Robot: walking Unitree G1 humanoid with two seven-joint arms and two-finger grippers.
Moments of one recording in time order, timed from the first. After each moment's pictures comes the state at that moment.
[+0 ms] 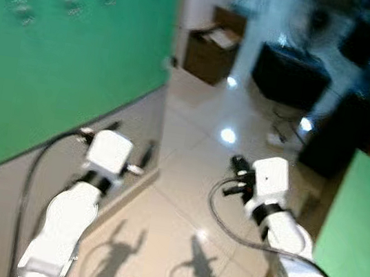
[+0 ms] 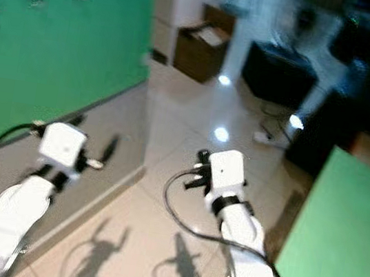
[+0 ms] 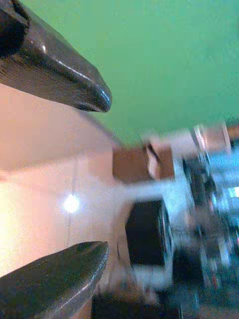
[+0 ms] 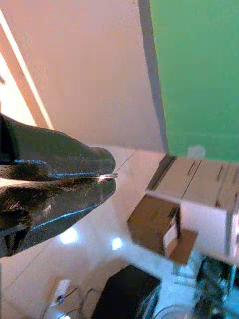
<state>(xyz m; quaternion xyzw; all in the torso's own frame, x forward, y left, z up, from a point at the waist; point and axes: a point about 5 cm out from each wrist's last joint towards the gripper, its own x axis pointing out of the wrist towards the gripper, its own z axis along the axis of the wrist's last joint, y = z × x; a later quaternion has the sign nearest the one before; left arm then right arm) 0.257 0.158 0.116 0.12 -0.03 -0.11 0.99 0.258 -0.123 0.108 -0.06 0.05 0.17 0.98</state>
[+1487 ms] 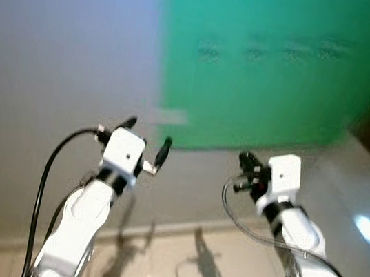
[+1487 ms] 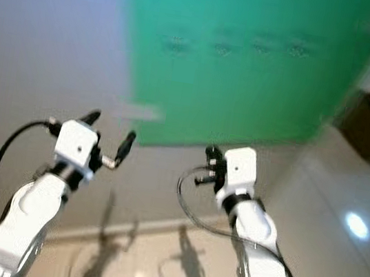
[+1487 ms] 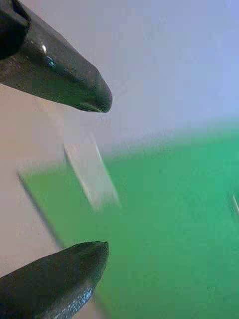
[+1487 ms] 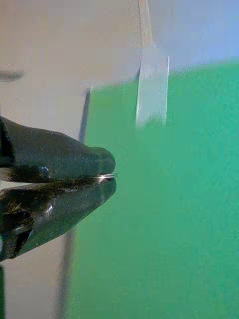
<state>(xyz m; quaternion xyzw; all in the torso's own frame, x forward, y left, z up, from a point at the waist) 0.259 0.132 0.129 0.11 -0.07 -0.15 0.98 0.267 -0.135 0.112 -0.03 0.03 0.19 0.98</state>
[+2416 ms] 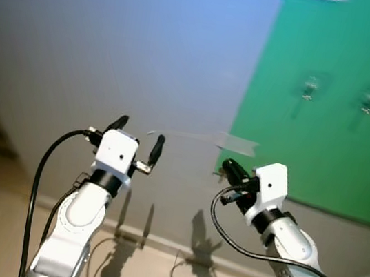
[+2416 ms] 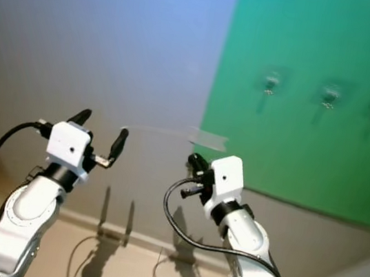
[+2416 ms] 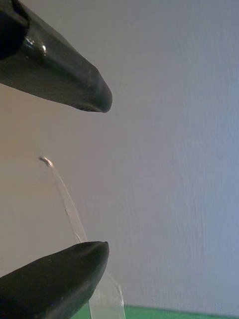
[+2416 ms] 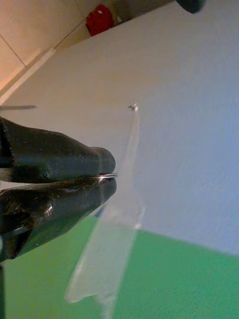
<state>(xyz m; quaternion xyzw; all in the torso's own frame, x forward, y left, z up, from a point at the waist) 0.255 0.137 0.128 0.11 -0.08 -0.13 0.98 0.251 -0.123 0.106 -0.01 0.04 0.24 0.97</state>
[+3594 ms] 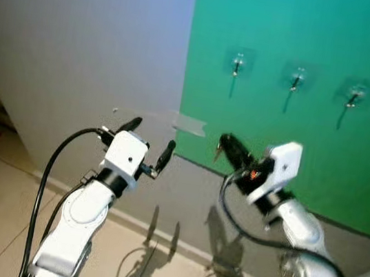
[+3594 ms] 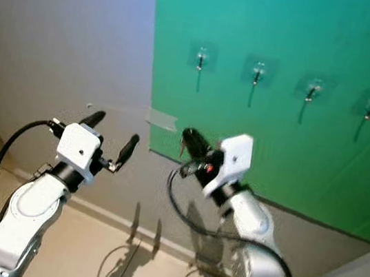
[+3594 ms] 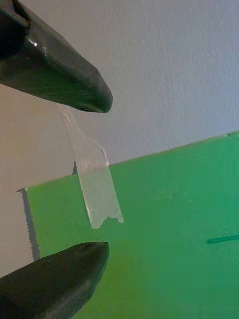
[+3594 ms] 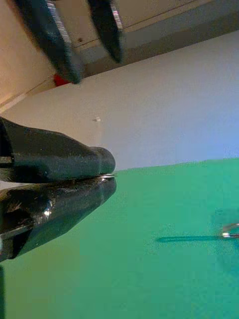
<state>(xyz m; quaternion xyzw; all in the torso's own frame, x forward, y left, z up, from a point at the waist) 0.257 0.127 0.128 0.13 -0.08 -0.19 0.97 0.265 -0.115 0.150 0.07 -0.05 0.29 0.95</state>
